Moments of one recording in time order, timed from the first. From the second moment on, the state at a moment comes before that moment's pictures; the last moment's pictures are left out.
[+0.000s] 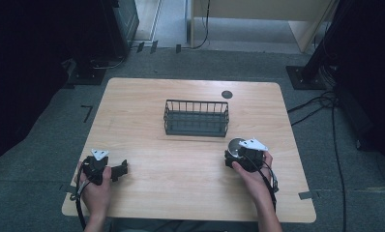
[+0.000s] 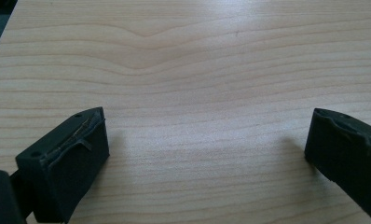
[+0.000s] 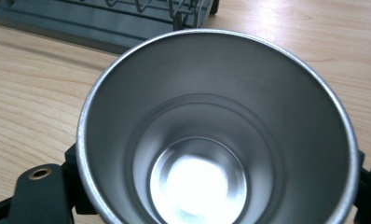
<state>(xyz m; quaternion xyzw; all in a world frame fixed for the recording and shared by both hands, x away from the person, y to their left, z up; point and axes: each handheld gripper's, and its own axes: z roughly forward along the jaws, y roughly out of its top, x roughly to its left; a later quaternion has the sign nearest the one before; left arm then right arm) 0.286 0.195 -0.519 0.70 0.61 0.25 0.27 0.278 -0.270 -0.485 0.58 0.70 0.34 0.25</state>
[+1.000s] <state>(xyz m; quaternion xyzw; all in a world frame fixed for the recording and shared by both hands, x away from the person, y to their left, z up) 0.286 0.195 -0.519 0.70 0.61 0.25 0.27 0.295 -0.240 -0.445 0.54 0.71 0.37 0.25</state>
